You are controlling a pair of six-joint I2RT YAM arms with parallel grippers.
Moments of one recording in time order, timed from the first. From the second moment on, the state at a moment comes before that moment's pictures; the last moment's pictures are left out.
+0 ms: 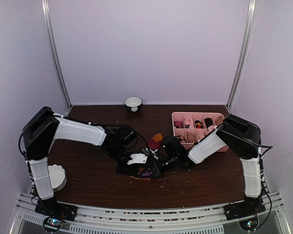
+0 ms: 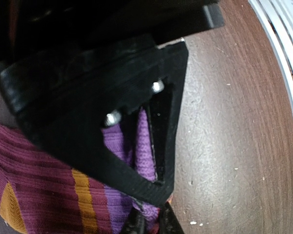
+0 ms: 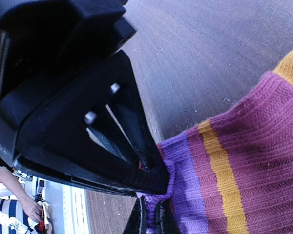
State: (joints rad) left arm -0.86 1.93 1.18 -0.55 0.47 0.84; right arm 0.87 2.13 0.98 0.45 -0.80 0.47
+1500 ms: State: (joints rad) left arm -0.71 2.33 1.59 -1.10 0.94 0.73; right arm 1.07 1.61 0.27 0.83 0.04 0.02
